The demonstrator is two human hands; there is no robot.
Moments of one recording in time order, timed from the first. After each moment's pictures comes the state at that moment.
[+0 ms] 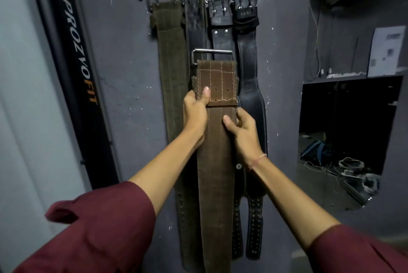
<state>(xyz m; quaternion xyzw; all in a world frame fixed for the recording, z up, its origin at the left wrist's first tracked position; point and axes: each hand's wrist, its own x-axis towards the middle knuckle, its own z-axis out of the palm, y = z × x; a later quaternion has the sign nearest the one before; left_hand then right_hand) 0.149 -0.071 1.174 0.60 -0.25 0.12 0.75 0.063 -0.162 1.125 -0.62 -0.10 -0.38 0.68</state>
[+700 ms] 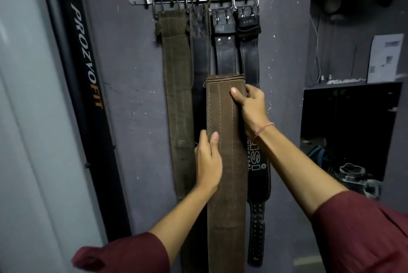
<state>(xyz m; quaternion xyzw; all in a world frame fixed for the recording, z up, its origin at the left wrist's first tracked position) 0.095 -0.064 1.084 0.66 -0.30 0.23 0.65 0.079 -0.177 1.193 -0.60 -0.07 -0.42 0.68</state>
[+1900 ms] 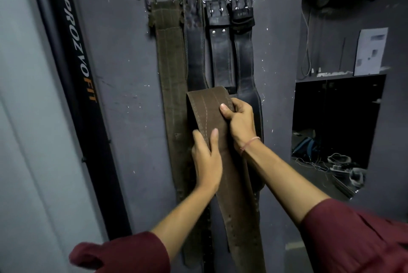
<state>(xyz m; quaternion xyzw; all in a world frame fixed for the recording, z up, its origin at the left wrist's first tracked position) 0.077 -0.059 1.072 0.63 -0.27 0.26 0.68 0.075 -0.150 1.145 -0.62 -0.03 -0.41 0.67</state>
